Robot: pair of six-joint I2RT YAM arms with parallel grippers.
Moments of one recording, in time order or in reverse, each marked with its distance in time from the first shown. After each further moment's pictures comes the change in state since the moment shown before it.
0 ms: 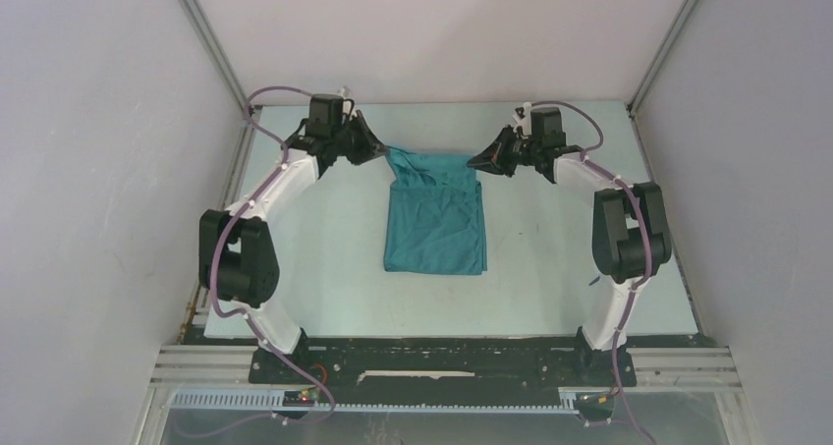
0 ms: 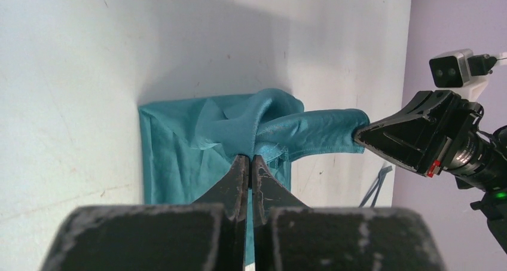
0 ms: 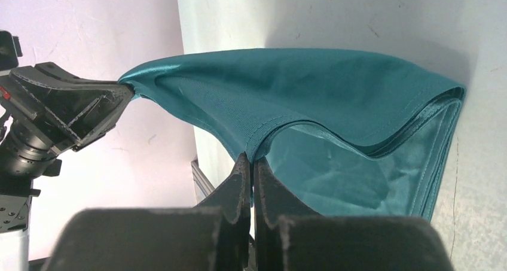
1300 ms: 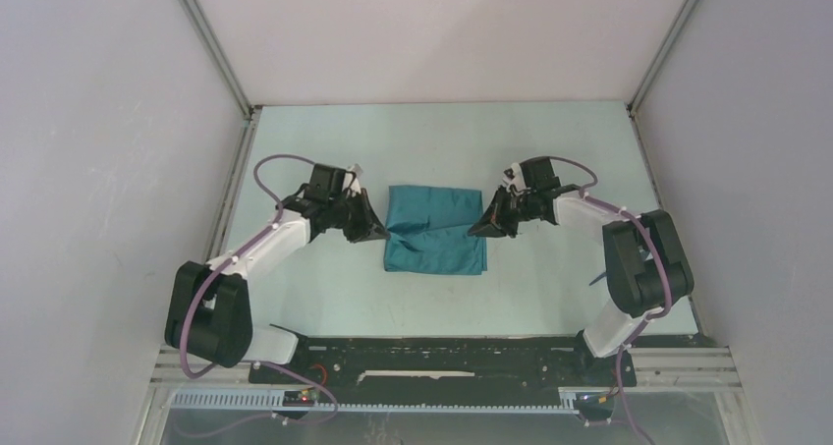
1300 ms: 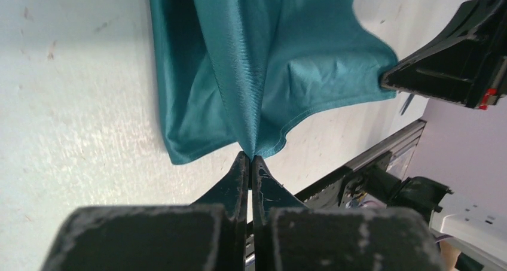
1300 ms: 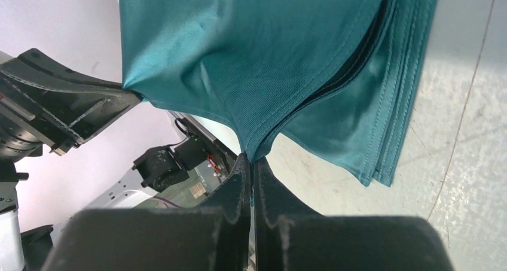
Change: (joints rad) left arm -0.063 -0.311 -0.478 -0.105 0.138 0.047; right arm 0.090 -0.212 -0.355 -0.202 -0.022 -0.060
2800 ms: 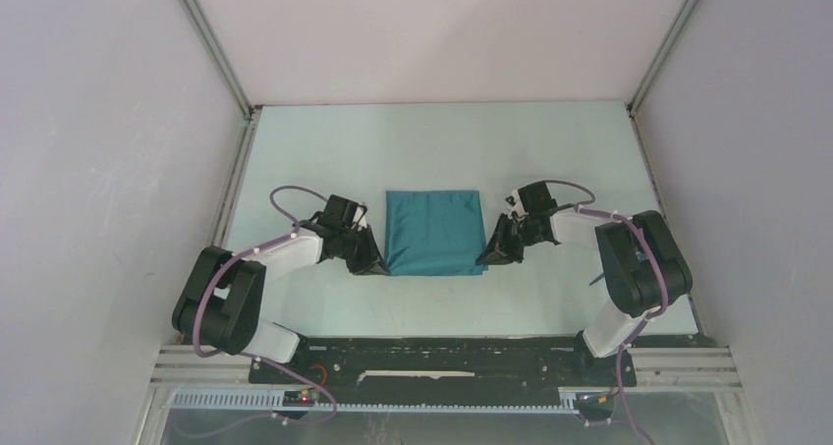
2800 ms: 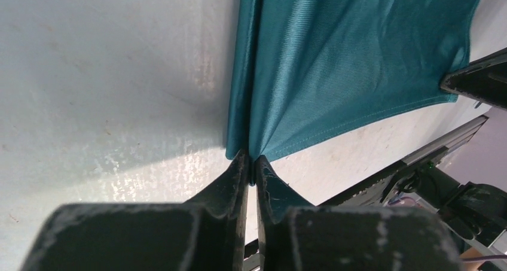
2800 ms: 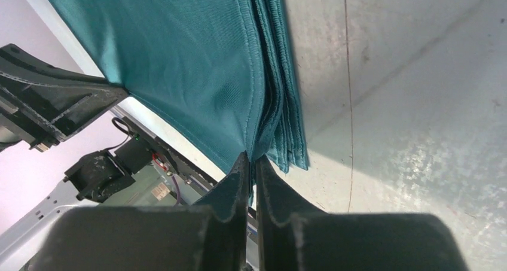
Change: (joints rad) left arm -0.068 0.069 -0.233 0.113 -0.051 -0.034; right arm 0.027 0.004 -0.179 0.014 0.100 -0.079
